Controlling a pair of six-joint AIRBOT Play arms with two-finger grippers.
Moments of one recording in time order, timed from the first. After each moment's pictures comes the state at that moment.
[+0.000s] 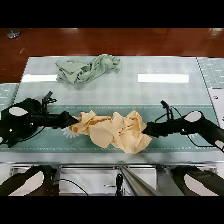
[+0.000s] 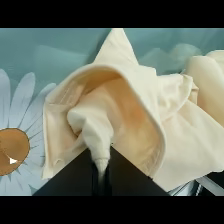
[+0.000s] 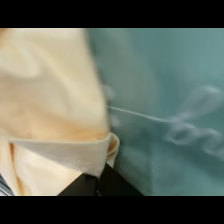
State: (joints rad) left arm 0.13 -1.12 0.49 0.59 -1.08 -1.04; right arm 0.07 -1.14 0.46 -0.70 1.00 1.20
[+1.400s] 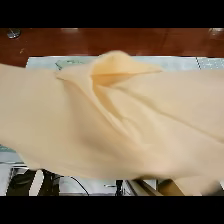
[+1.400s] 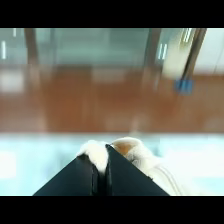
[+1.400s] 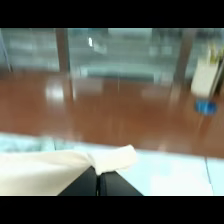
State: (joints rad) left arm 0.28 -0.49 1.62 1.19 -1.34 -1.50; right arm 0.01 -0.47 1.83 -1.43 1.54 1.58
